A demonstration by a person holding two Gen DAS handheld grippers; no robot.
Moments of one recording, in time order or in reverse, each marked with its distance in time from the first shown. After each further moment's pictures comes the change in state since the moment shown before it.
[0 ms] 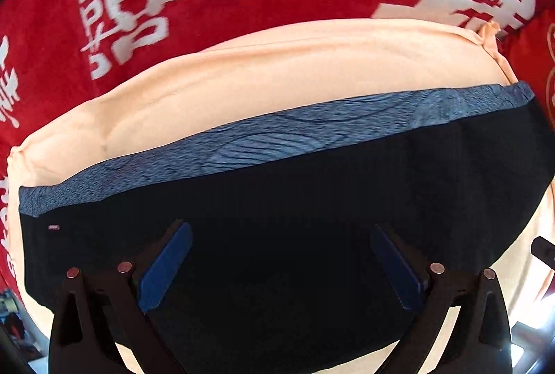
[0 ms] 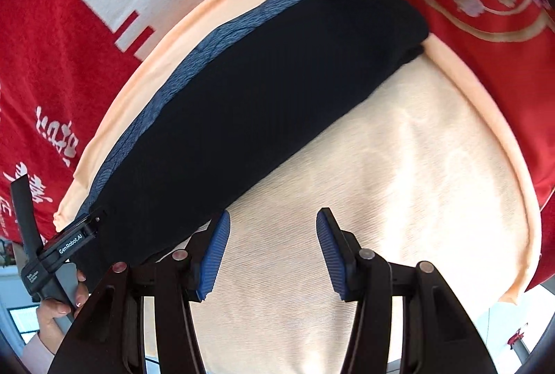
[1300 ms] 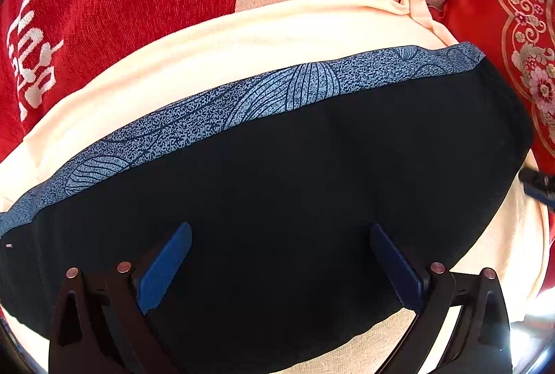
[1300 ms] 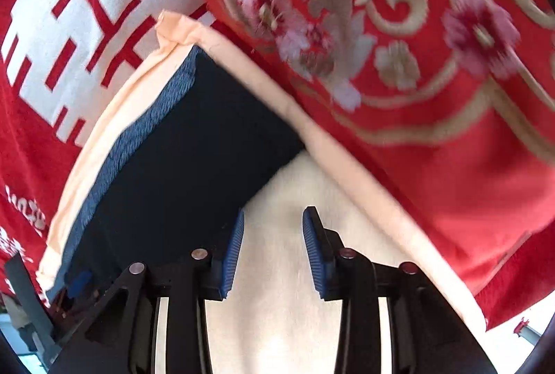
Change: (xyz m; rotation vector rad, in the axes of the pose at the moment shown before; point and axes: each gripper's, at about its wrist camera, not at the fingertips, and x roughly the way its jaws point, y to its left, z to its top) left arm -0.034 -0.188 -0.031 0.091 -0.076 -0.093; right arm -0.013 -0.055 0.035 0.085 -0.131 -0.126
